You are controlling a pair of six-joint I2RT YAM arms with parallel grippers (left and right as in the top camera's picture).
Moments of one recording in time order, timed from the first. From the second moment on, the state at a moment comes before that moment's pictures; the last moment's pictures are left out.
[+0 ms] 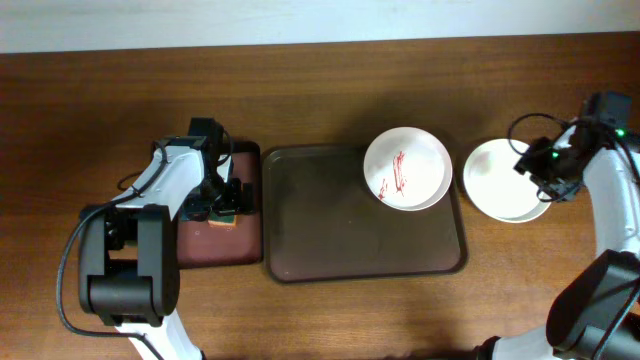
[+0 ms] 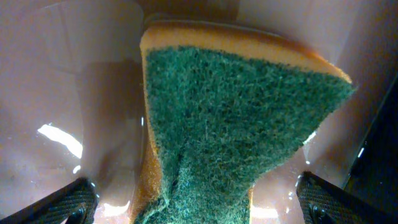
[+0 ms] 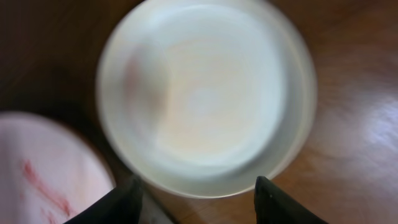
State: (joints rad) left arm -0.07 1.96 1.26 -0.92 0.04 -0.12; right arm -0.38 1.69 1.33 -0.92 -0.16 0.28
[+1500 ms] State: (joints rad) left arm -0.07 1.96 1.27 -0.91 0.04 -0.12; right arm 0.18 2.01 1.33 -0.77 -0.23 0.24
